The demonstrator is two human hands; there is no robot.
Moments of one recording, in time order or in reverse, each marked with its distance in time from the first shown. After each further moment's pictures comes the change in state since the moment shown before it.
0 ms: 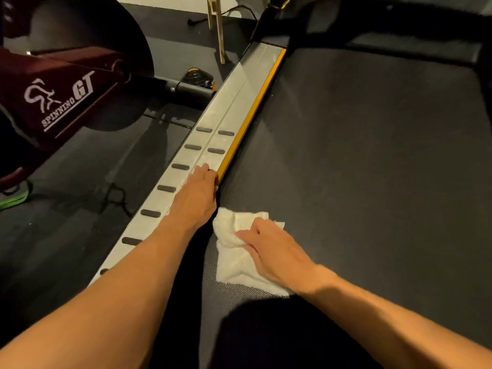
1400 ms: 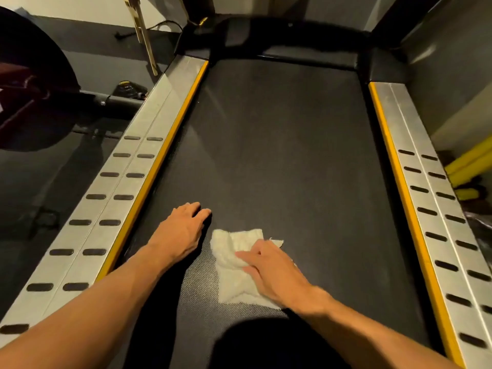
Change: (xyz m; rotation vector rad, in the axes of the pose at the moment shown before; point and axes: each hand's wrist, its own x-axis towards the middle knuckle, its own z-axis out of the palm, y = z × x) left_hand -0.065 0.098 0.024 0.203 -0.334 0.253; right_hand -0.147 0.038 -0.004 0.091 0.126 0.265
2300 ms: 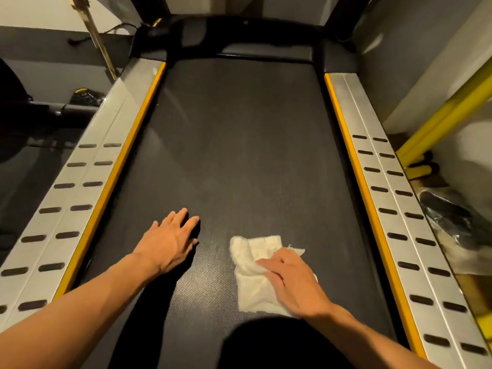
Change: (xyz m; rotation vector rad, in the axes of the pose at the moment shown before) left_hand -0.006 0.053 -0.003 0.169 -0.175 0.058; right_hand -0.090 0.039 -0.026 0.064 0.222 0.202
